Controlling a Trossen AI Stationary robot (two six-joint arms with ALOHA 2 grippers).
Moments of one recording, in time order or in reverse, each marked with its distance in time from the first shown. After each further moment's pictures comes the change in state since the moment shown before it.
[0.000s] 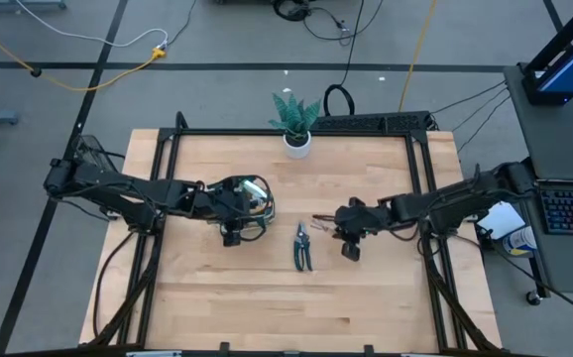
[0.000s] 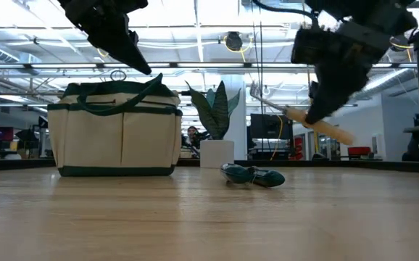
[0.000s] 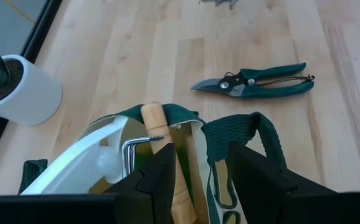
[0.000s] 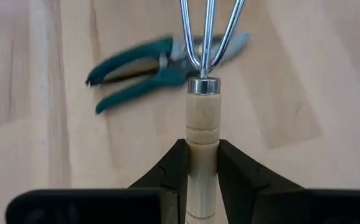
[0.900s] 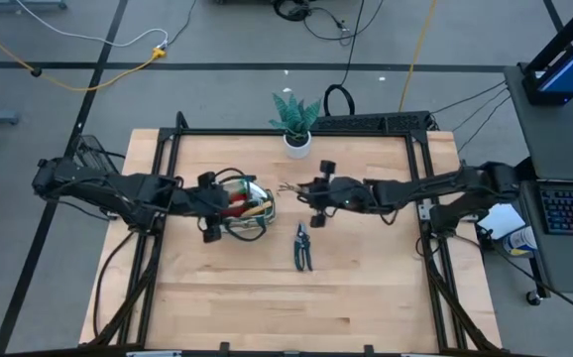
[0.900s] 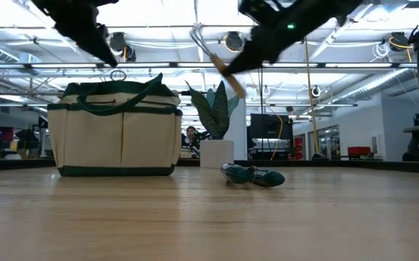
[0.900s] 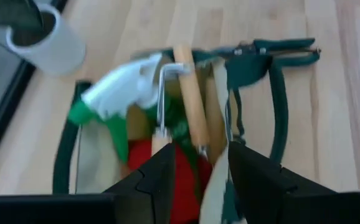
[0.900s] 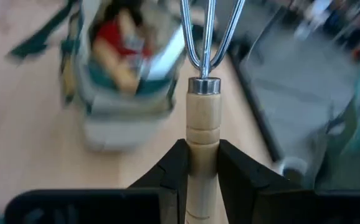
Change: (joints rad) left arm -0.024 -0.185 0.000 -0.271 -0.047 -0.134; right arm -0.149 0.160 0.224 0.379 0.304 -0.716
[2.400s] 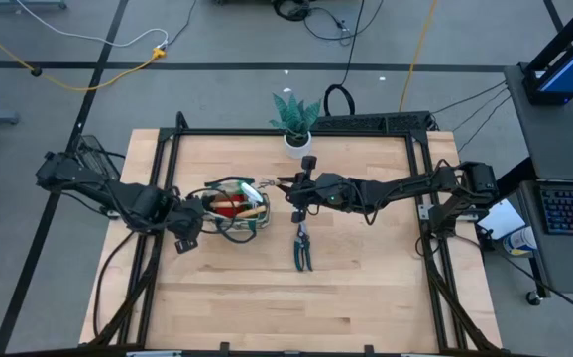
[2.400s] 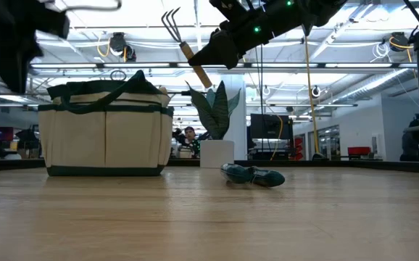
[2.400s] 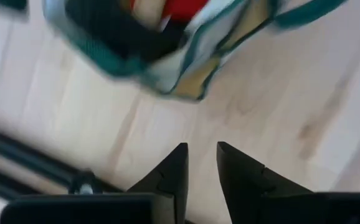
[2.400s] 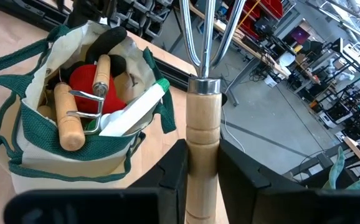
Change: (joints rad) left arm -0.183 0.001 -0.013 -0.620 0.089 -0.567; right arm -0.021 0.184 0.115 0.261 -0.003 -0.216
